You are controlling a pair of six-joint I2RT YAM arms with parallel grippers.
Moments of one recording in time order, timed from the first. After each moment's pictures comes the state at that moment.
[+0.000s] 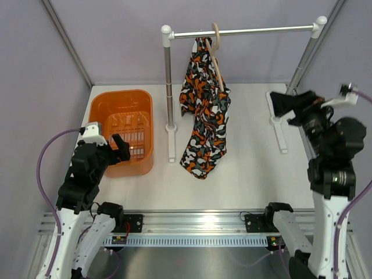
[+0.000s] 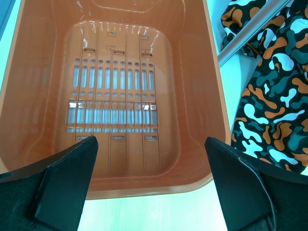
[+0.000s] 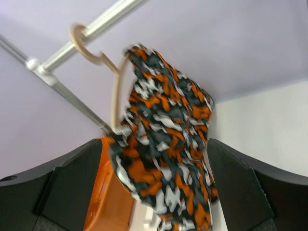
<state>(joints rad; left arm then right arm) -0.21 0.51 0.82 -0.69 -0.15 -0.30 -0.08 0.70 1.21 -0.42 -0.28 0.62</state>
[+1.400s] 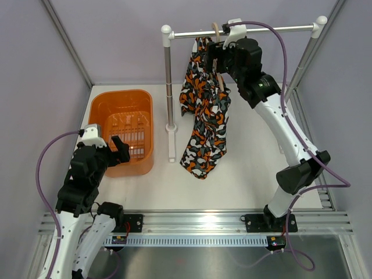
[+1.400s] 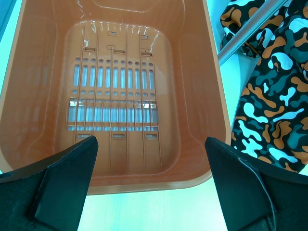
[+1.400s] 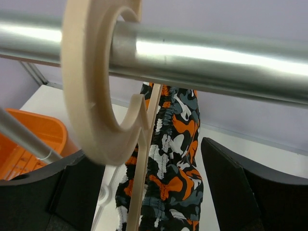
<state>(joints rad) -0.21 0.48 0.81 -0.70 -0.15 -0.30 0.49 1.72 2.02 -0.39 0.13 0.06</state>
